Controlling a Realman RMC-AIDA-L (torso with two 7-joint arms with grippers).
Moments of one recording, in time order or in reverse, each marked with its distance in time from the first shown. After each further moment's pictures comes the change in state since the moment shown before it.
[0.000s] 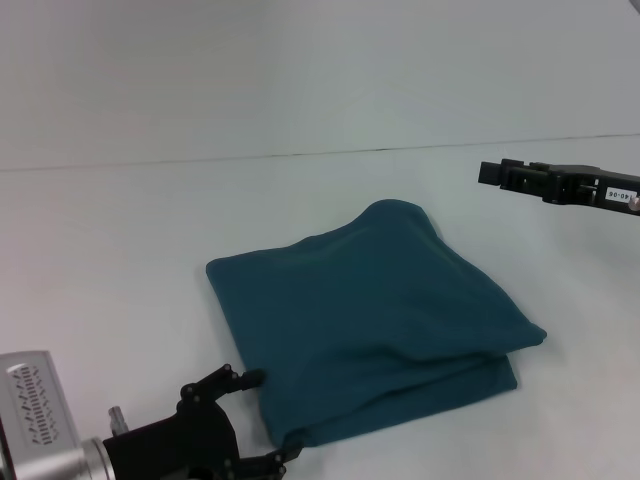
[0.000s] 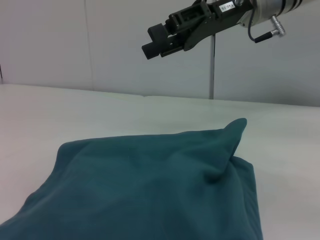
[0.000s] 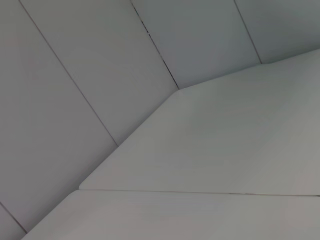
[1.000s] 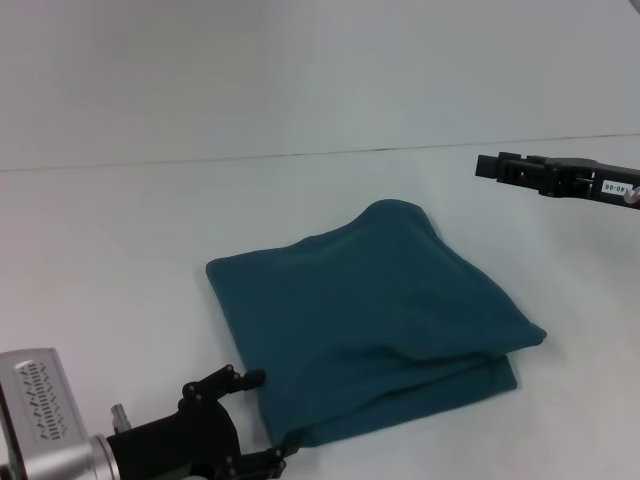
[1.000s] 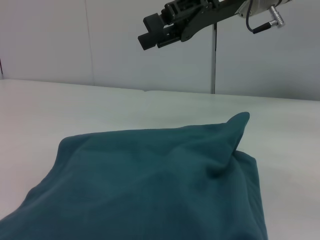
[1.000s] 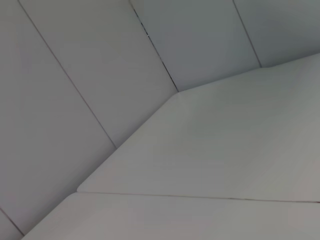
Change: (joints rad) left arm -0.011 0.000 0.003 -0.012 -0.001 -0.026 0.003; right arm 0.013 0.000 0.000 0.000 0.000 0.013 0.000
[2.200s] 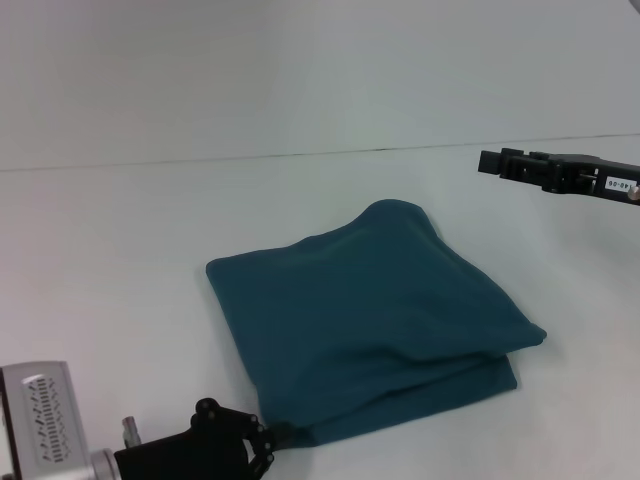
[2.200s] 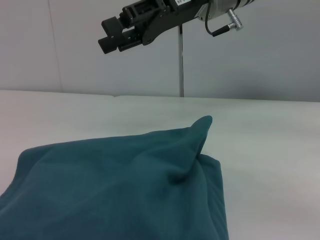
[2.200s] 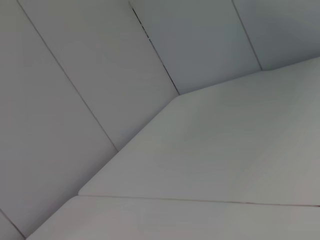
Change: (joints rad) left arm 0.014 0.000 0.050 0.025 0.019 0.052 0.010; right arm -0.001 -0.005 0.001 0.000 0.009 -0.006 0.002
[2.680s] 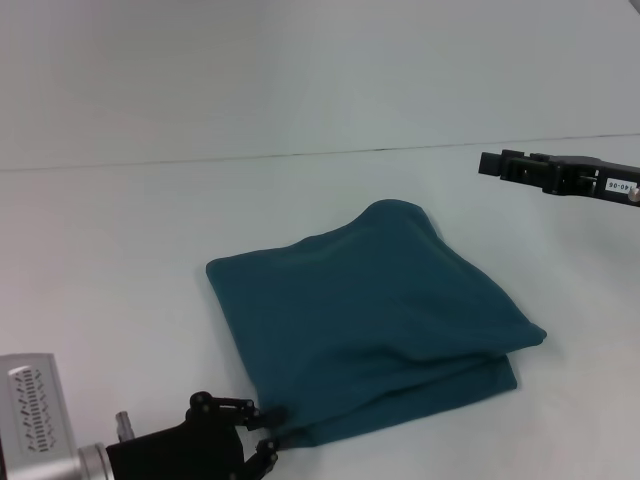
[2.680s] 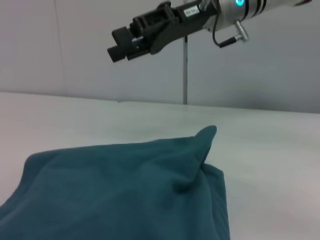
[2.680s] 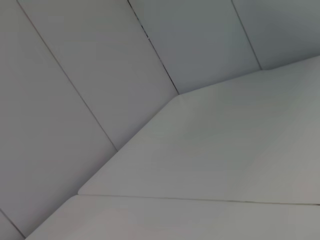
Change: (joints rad) left arm 0.007 0.003 -0.008 0.025 -0.004 0.028 -0.045; right arm -0.002 0.000 -0.002 0.000 0.000 0.001 -0.001
